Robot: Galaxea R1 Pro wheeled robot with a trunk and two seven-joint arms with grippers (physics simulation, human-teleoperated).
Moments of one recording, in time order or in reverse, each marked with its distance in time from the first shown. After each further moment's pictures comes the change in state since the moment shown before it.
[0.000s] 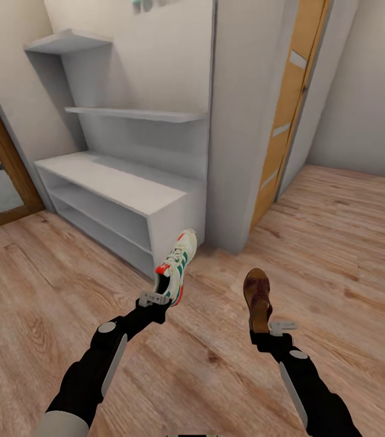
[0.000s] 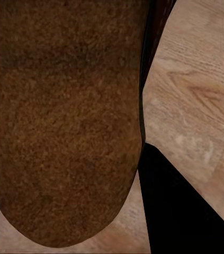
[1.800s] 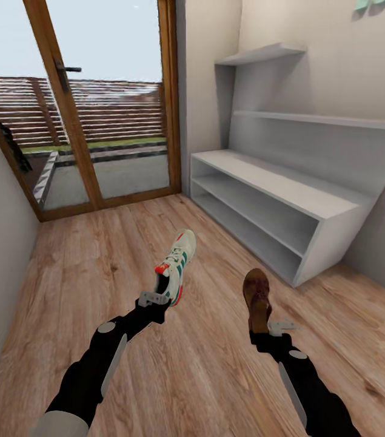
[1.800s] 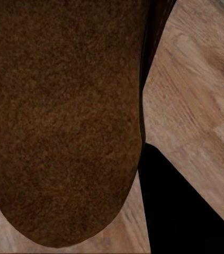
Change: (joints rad) left arm 0.000 0.000 0.005 0.001 0.002 0.000 0.000; right arm 0.000 0.003 0.000 0.001 0.001 0.000 0.000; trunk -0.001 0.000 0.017
